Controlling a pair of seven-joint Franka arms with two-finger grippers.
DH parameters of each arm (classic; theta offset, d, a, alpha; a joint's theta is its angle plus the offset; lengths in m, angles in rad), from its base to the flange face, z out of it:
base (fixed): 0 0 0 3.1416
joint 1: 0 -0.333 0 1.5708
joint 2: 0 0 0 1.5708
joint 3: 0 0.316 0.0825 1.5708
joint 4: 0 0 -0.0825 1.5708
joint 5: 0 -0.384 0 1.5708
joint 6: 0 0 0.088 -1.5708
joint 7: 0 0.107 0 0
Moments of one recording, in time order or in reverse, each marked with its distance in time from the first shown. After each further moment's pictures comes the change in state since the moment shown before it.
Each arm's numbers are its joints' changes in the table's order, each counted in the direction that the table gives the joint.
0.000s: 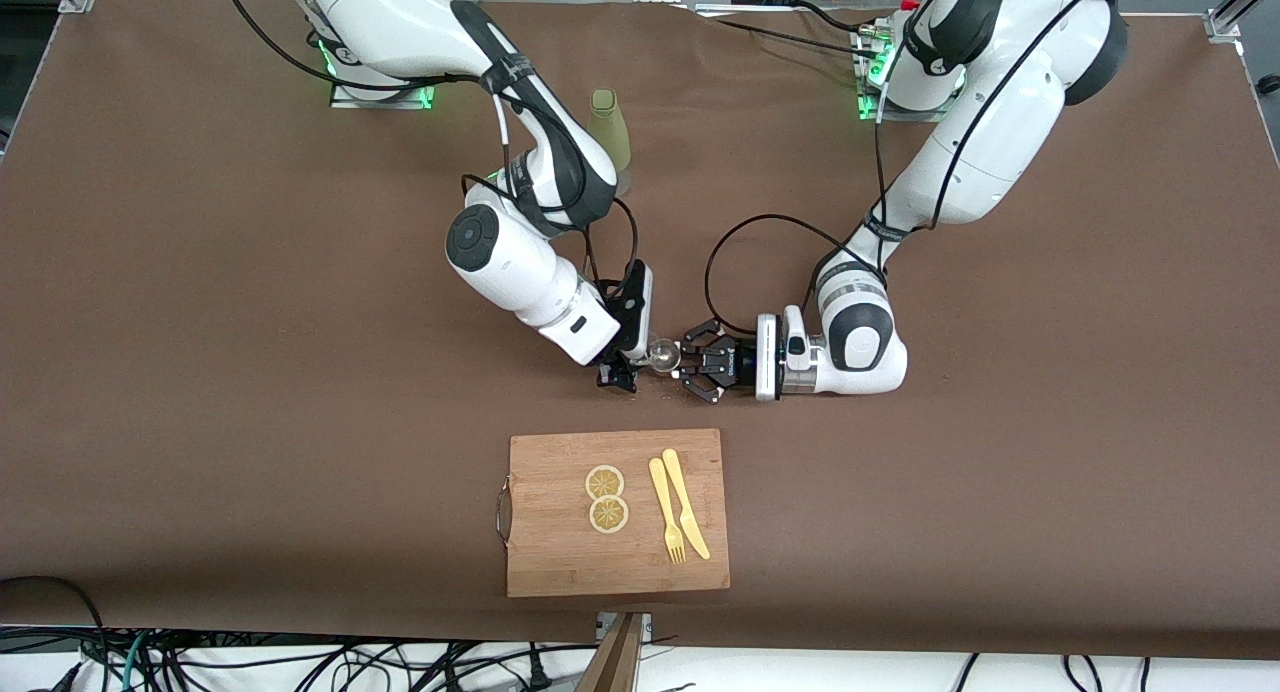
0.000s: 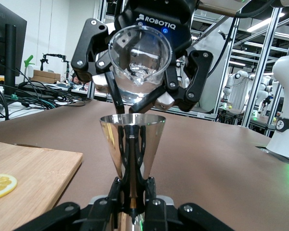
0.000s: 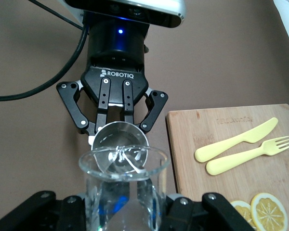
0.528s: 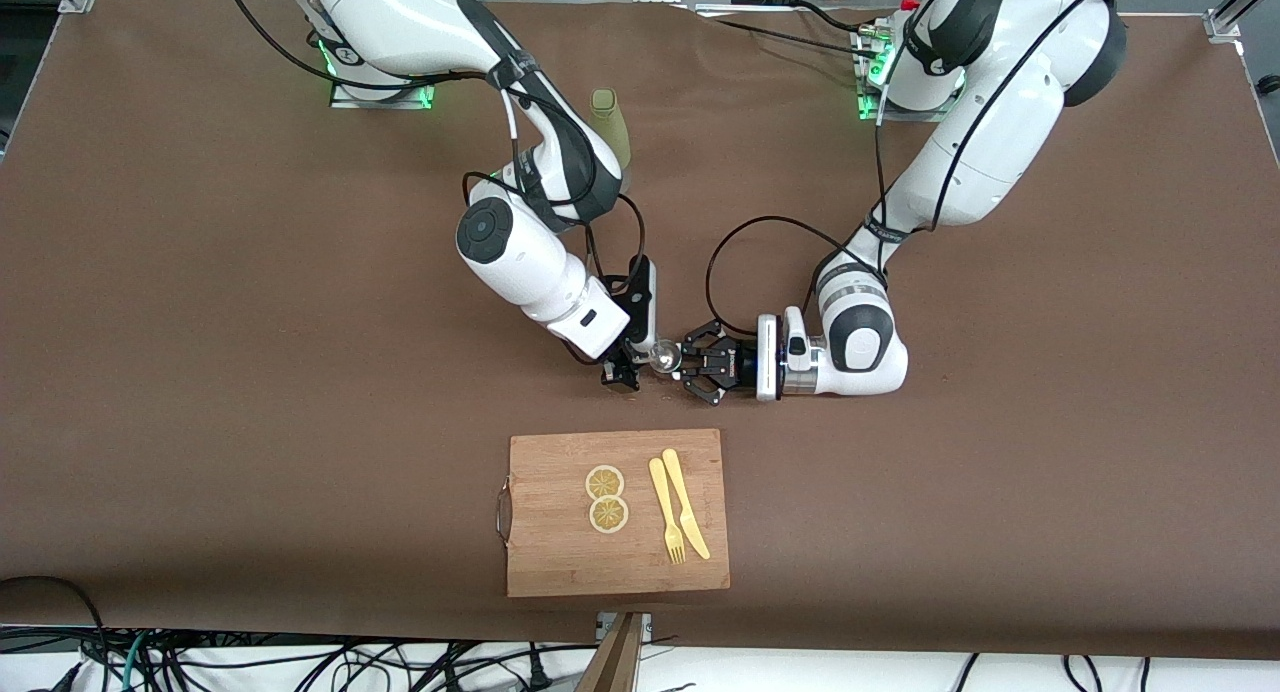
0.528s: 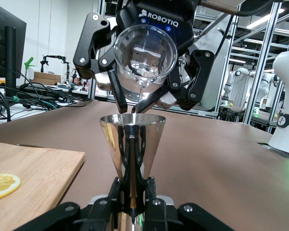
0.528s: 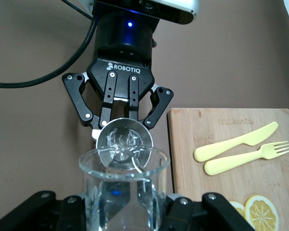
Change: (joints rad) left arm 0.000 0.006 0.002 0.004 0.000 -0.001 0.020; right arm -0.007 0.000 0.000 0.001 0.078 -0.002 0.001
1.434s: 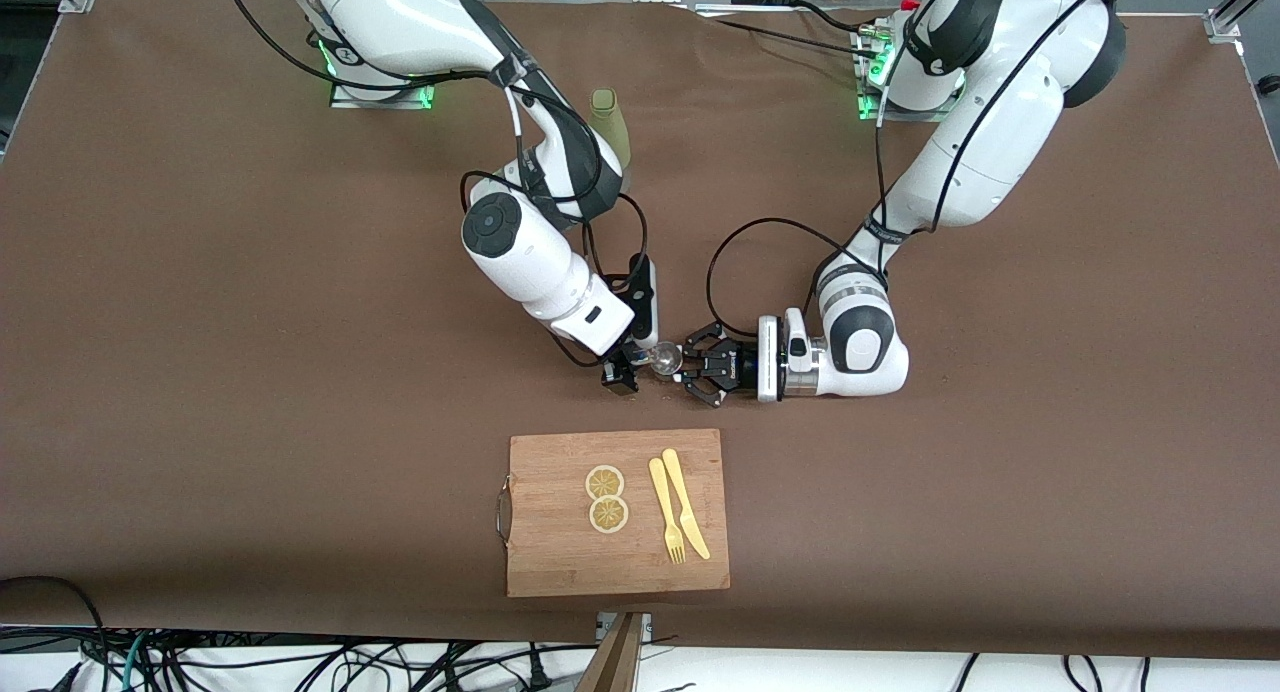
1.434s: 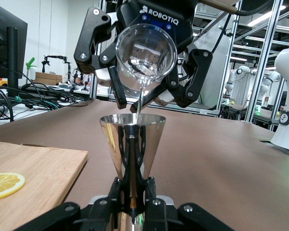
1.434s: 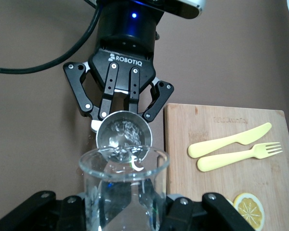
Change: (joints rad) left arm 0.000 0.003 0.002 0.007 0.000 -0.006 0.008; right arm -0.001 0.000 -0.001 0.006 0.076 -0.006 0.024
